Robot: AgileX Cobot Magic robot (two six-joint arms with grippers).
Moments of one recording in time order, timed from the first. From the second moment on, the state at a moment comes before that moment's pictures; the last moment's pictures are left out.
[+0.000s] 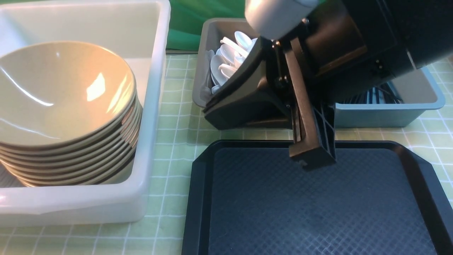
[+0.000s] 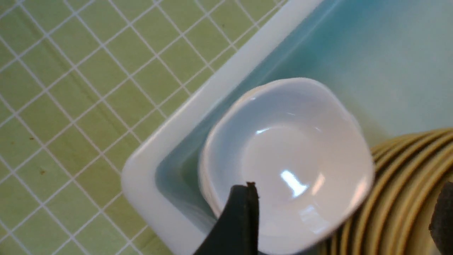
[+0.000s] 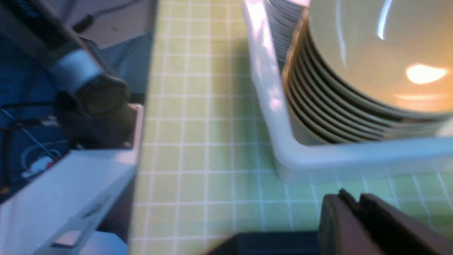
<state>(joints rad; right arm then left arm) 0.68 1.39 -1.51 0.59 0.89 -0.83 0.61 1.28 -1.47 -0.08 1.25 -0.13</state>
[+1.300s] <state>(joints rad) 0.18 0.16 -0.15 0.53 -0.11 -0.52 -0.21 0.06 -0.62 -0.17 0.82 -0.10</state>
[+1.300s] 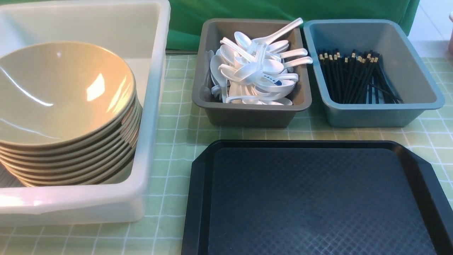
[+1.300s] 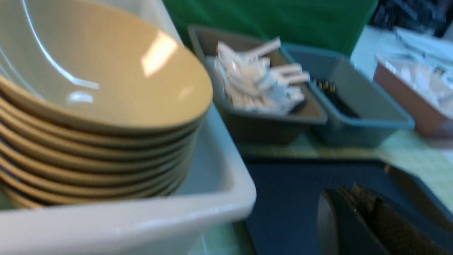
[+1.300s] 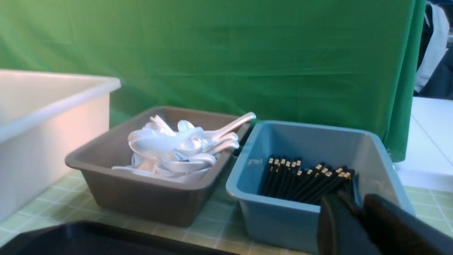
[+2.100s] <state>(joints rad) 0.18 0.15 -0.14 0.53 -0.10 -0.52 -0.21 0.07 -0.37 0.03 0.44 -0.02</state>
